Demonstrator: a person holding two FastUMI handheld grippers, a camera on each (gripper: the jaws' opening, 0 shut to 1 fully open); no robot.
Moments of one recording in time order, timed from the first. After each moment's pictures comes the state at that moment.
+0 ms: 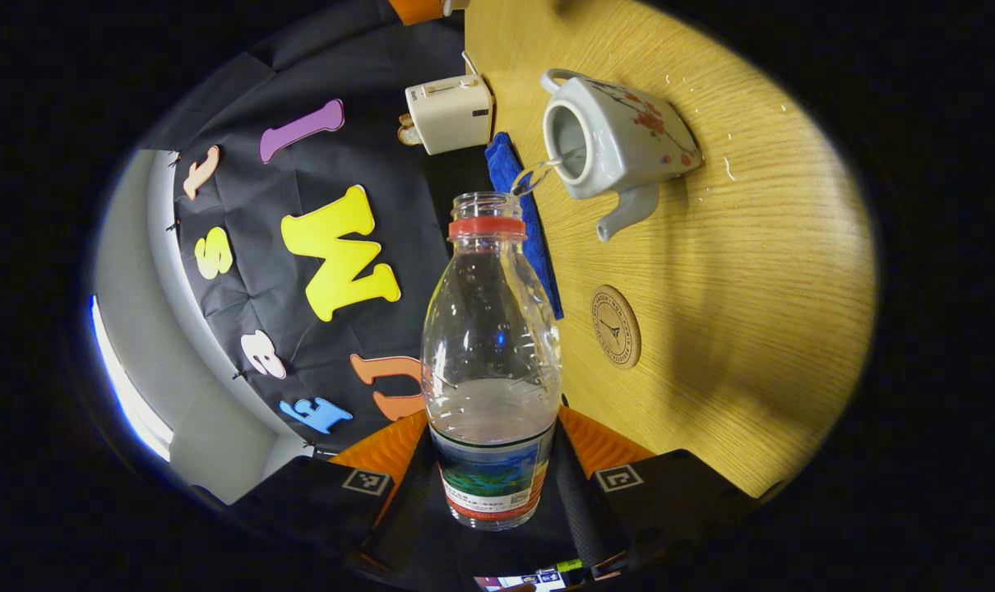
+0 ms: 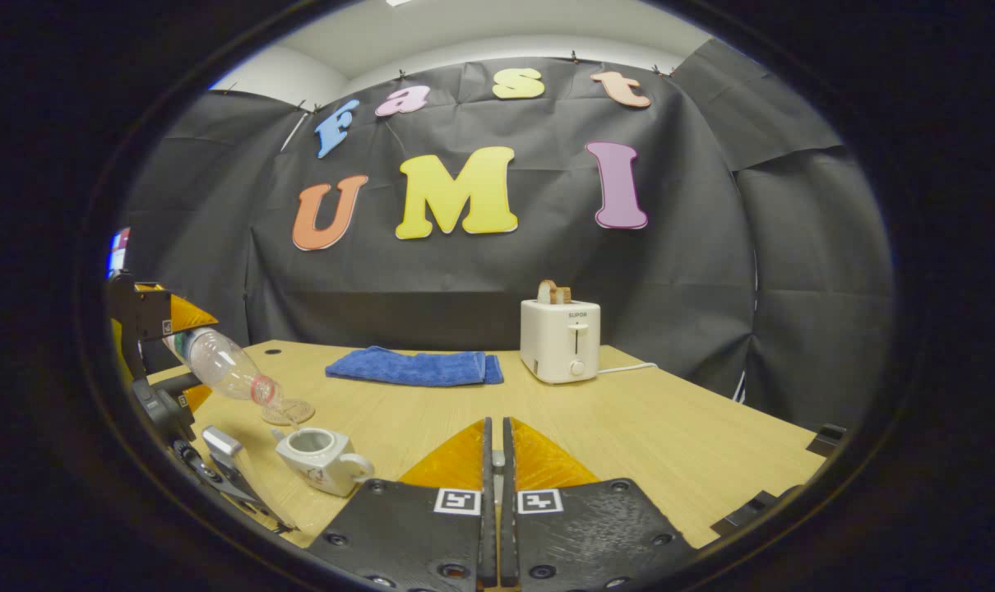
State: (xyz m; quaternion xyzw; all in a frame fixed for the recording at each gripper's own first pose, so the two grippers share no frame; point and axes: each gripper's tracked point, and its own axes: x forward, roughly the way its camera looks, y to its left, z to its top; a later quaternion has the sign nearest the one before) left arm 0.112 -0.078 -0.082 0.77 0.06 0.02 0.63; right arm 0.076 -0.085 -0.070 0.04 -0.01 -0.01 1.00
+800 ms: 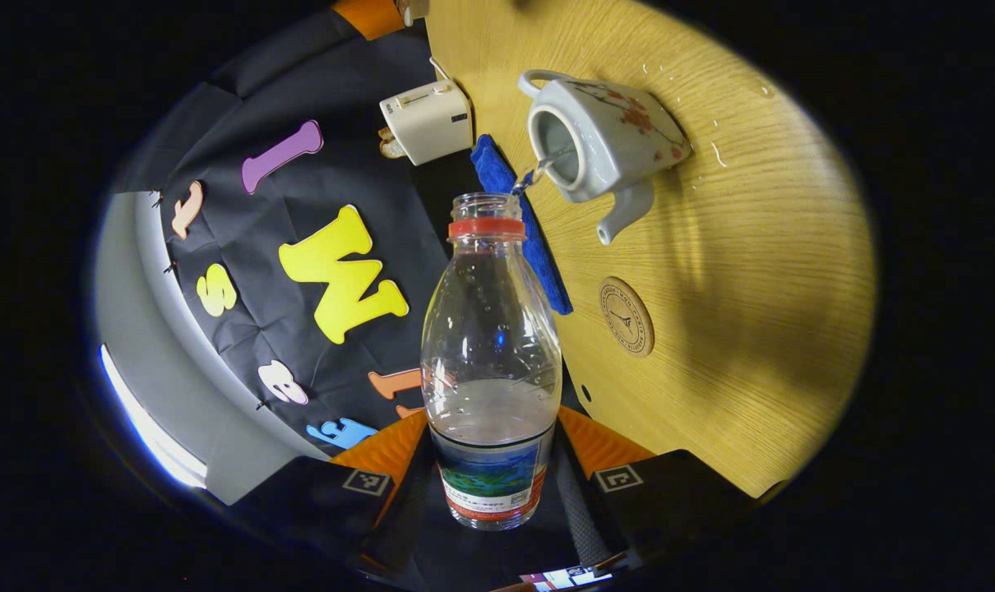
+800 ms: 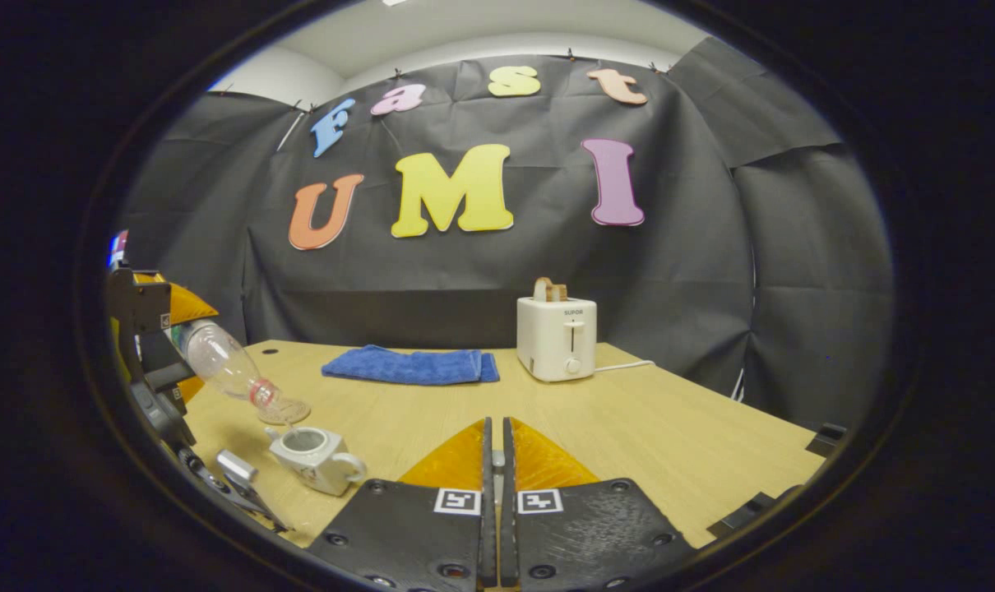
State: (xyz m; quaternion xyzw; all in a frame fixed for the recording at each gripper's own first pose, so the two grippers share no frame) left arm 0.109 -0.089 -0.065 0.81 0.05 0.03 0.58; right arm 0.078 -0.091 -0.071 0.04 -0.01 -0.01 1.00
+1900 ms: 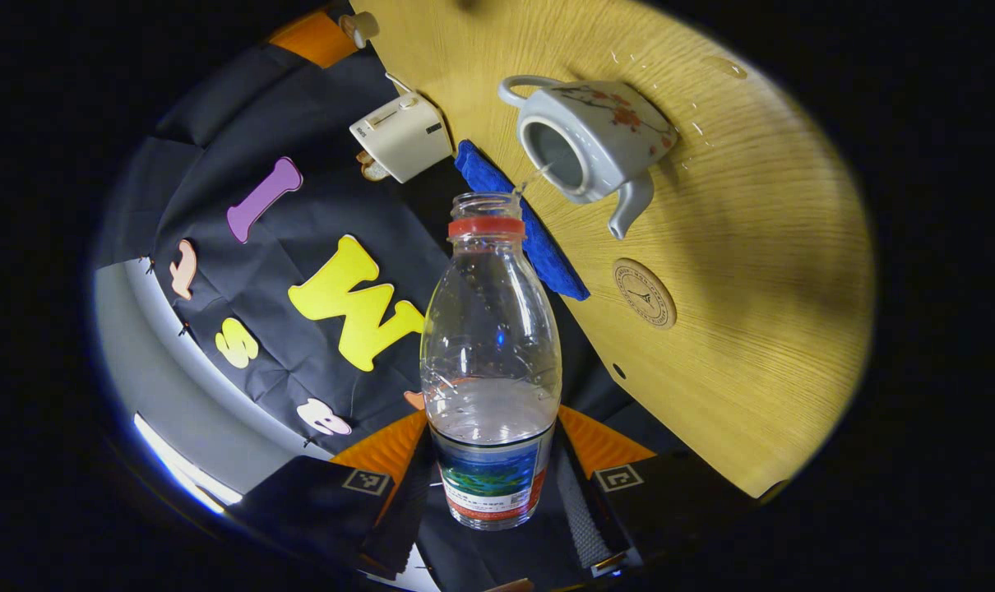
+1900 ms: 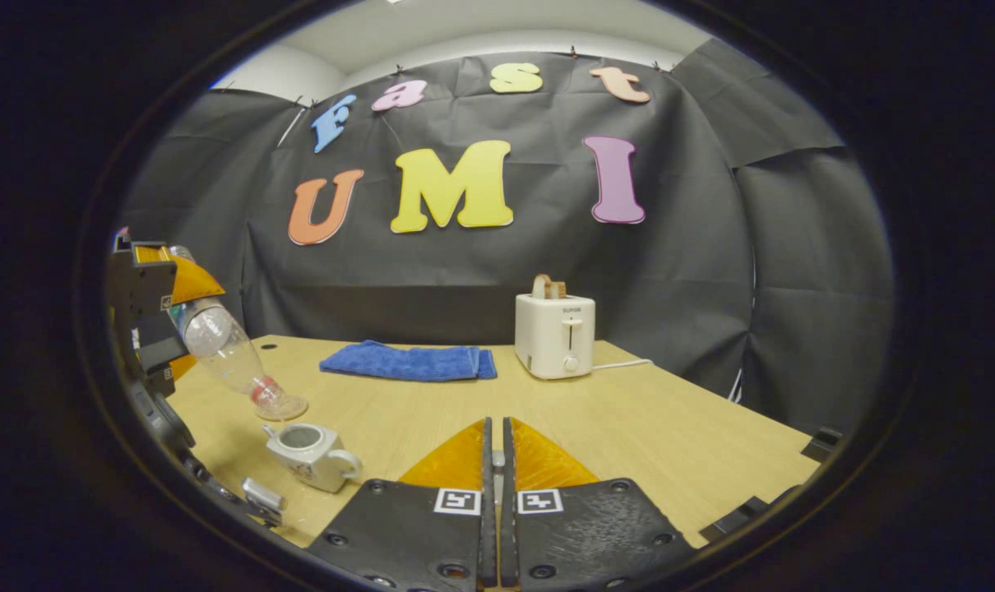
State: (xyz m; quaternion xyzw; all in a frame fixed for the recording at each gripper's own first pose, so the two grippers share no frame) left arm 0.103 -0.109 -0.039 0.87 0.04 0.04 0.49; right arm 0.077 -0.095 -0.071 0.04 0.00 -0.01 1.00
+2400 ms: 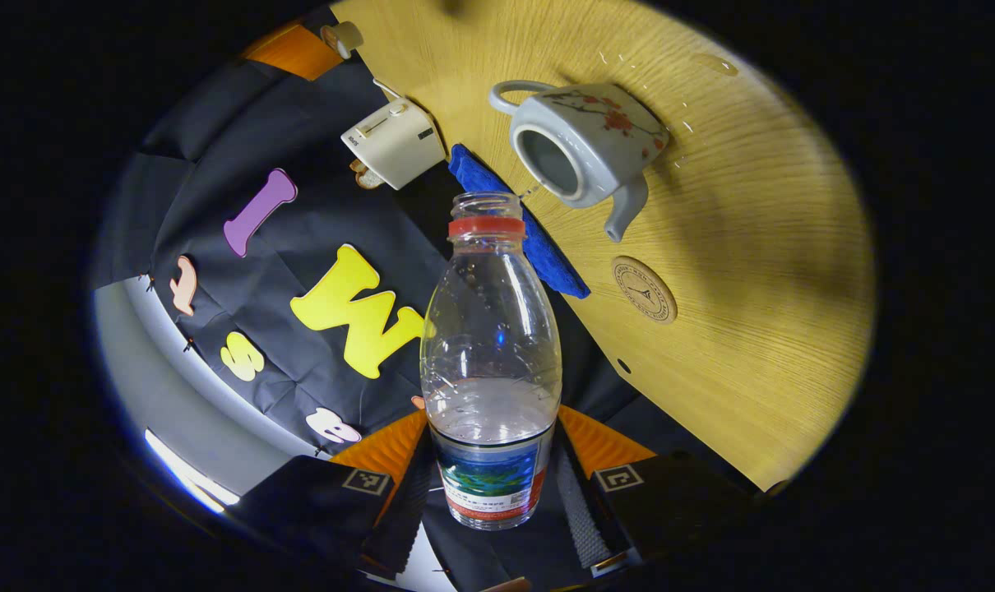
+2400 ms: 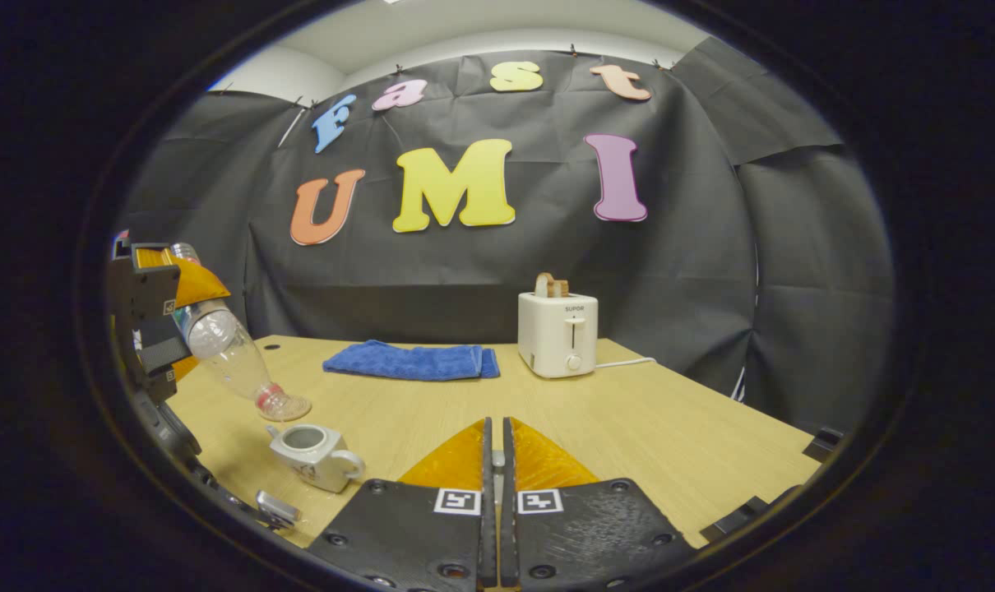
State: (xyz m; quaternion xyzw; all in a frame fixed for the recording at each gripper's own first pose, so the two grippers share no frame) left arm 0.105 -0.115 -0.034 0.89 0.04 0.04 0.46; right arm 0.077 -0.096 -0.070 0.04 0.01 -0.01 1.00
